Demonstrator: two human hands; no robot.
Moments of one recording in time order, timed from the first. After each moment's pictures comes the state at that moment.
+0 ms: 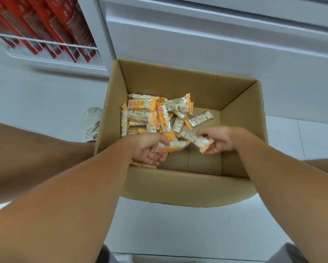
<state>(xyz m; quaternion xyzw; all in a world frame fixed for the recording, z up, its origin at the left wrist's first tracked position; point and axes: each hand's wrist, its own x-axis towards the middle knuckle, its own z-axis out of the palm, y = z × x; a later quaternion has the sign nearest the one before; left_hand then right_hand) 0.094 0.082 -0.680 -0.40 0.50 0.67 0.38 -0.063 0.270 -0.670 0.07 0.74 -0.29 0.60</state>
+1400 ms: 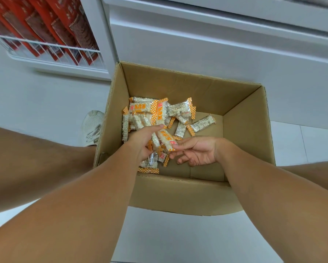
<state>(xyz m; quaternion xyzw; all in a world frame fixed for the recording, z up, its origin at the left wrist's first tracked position) 0.086 0.079 -0.683 -0.55 0.36 0.75 0.08 -0.028 0.234 -0.676 0.01 0.50 -0.37 0.78</state>
